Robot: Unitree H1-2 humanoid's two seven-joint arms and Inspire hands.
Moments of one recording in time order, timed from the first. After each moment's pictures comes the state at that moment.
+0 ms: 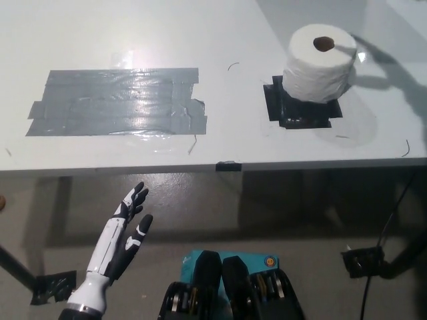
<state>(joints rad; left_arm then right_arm) -0.08 0.15 -0.07 0.06 0.18 -0.21 -0.04 -1.34 -0.42 0.08 1.00 -0.17 0.08 0.45</state>
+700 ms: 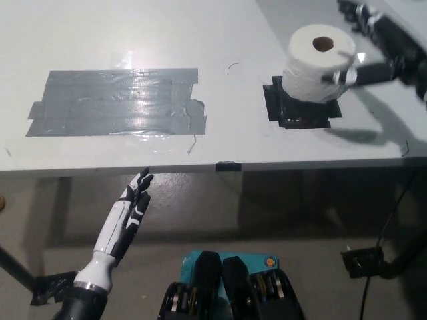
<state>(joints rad) -0.18 0.15 -0.08 0.15 0.19 -0.20 -0.04 -0.79 -0.36 0.01 0.30 -0.13 0.17 0.45</state>
